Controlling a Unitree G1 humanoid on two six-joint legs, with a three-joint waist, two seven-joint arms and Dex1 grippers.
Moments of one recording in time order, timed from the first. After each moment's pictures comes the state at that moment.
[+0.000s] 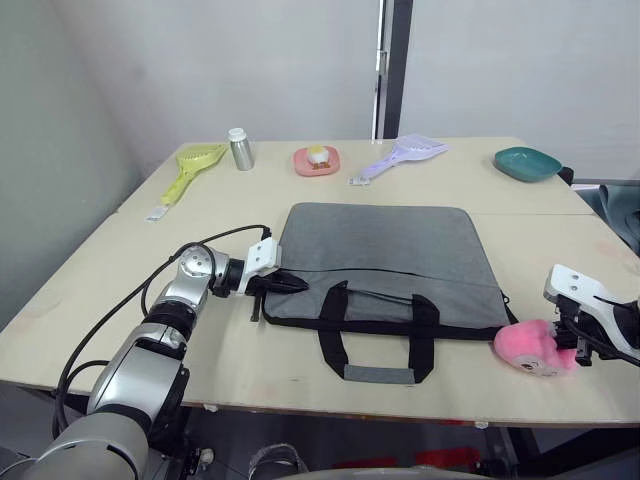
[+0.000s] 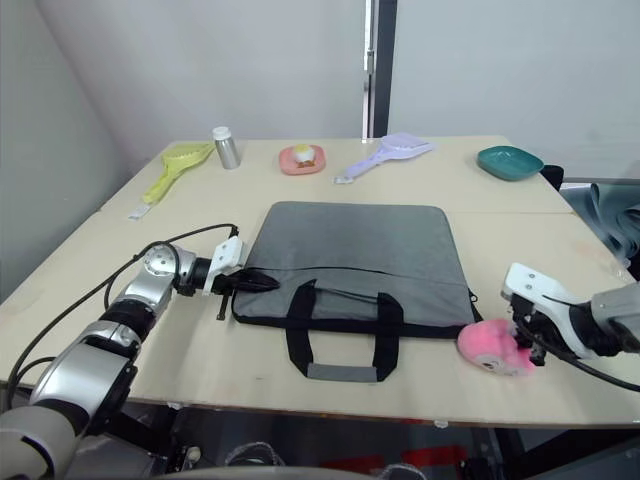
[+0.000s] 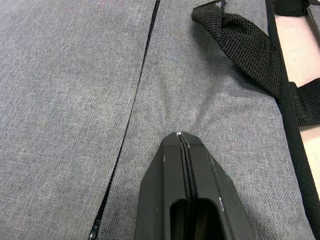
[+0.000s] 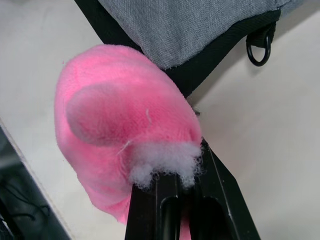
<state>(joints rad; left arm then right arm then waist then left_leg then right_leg) -0.74 0.46 -0.22 1.00 -0.12 -0.41 -1.43 0.11 -1.32 -0.11 -0.12 0.40 0.56 1.10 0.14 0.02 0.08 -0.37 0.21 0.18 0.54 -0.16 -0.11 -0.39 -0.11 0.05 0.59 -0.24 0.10</state>
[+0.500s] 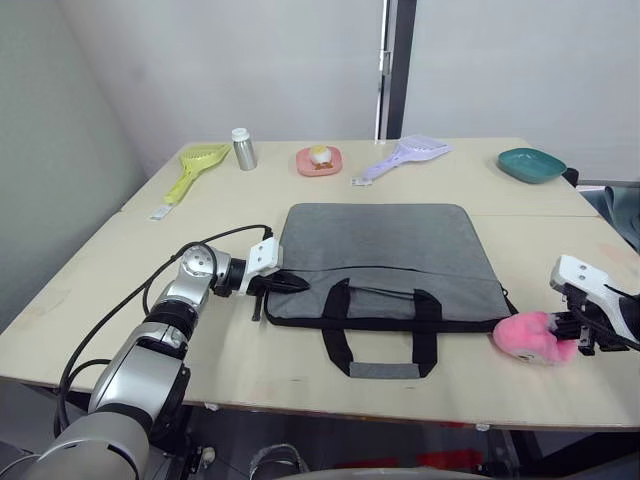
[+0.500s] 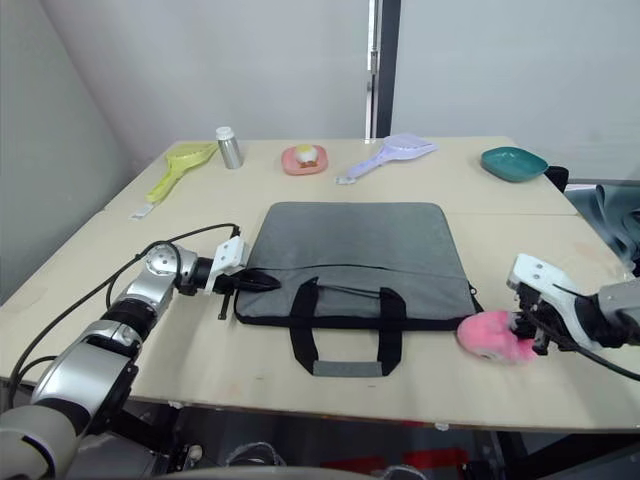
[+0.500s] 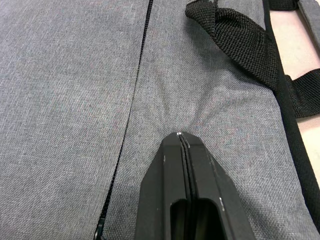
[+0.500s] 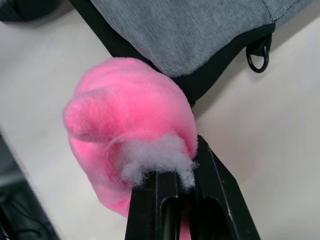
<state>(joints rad) -0.74 0.46 -0.22 1.01 -0.11 -0.42 -1.41 0.08 -1.25 -0.20 -0.11 0.49 0.66 1.16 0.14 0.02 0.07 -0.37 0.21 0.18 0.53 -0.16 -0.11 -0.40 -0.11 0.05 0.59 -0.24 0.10</state>
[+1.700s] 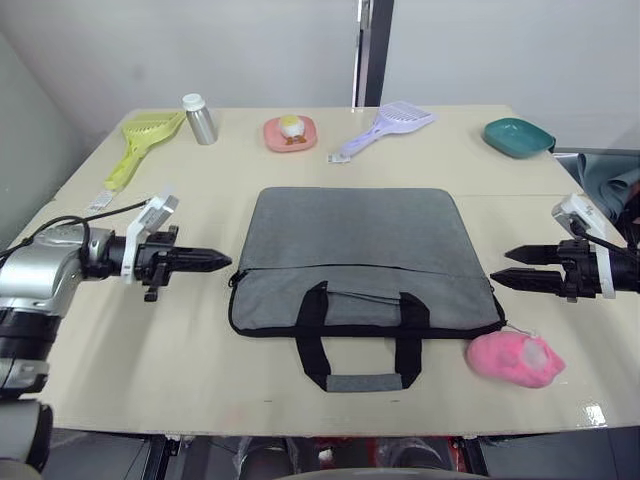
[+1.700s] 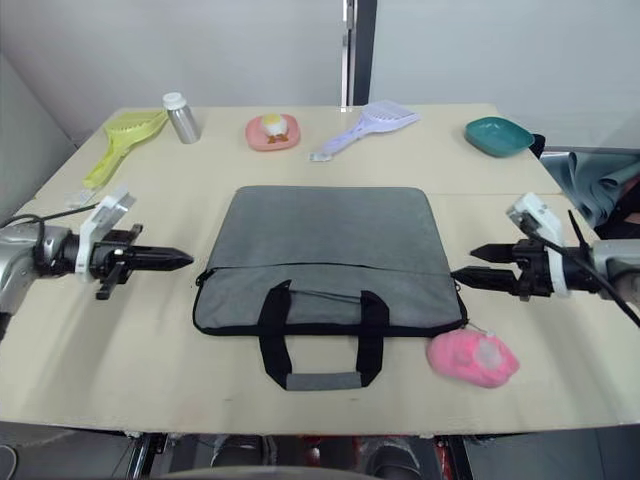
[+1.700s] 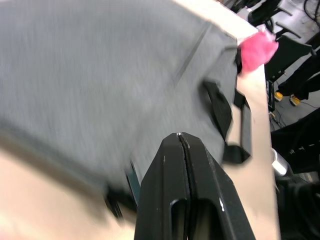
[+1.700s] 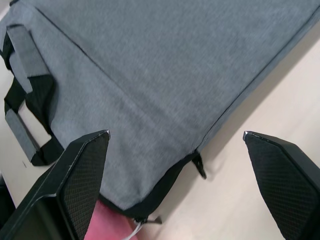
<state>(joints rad) -0.45 1.01 0.08 0.20 -0.57 0.71 -1.52 -0.24 -1.13 -0.23 -0.02 0.65 0.91 1.17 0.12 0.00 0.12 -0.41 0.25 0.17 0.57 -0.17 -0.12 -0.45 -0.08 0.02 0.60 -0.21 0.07</state>
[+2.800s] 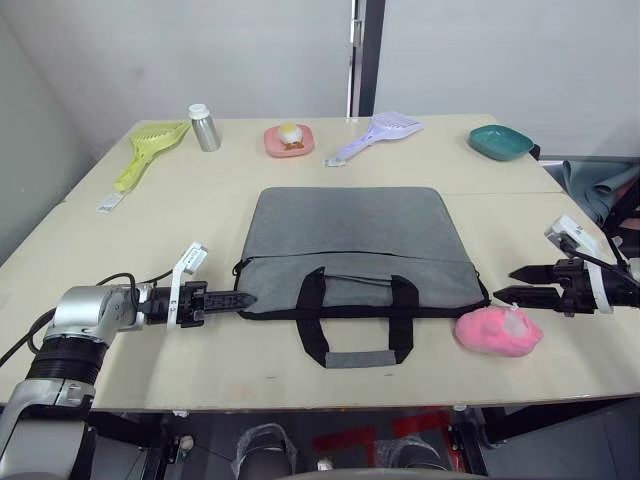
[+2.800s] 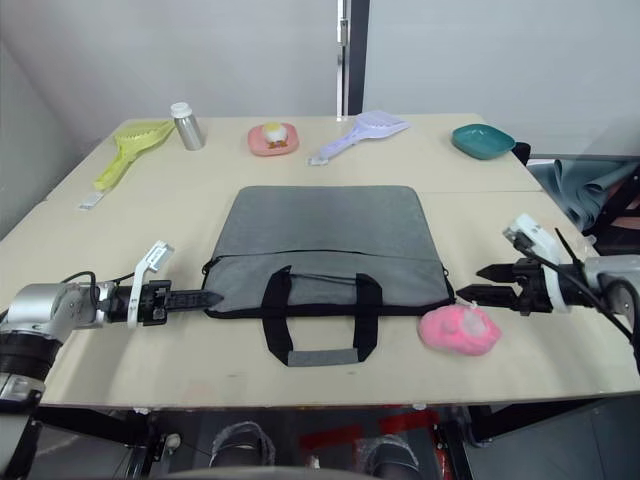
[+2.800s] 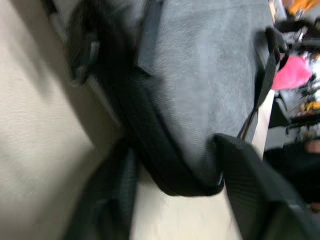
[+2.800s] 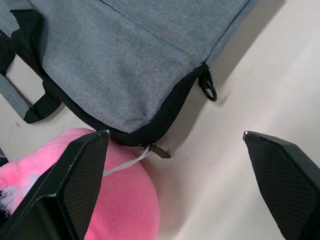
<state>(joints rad) -0.42 0.77 0.05 0.34 -0.60 1.04 -1.26 -0.26 -1.11 -0.14 0.08 0.56 0.88 1.19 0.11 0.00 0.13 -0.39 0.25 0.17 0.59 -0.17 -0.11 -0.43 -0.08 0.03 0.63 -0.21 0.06</state>
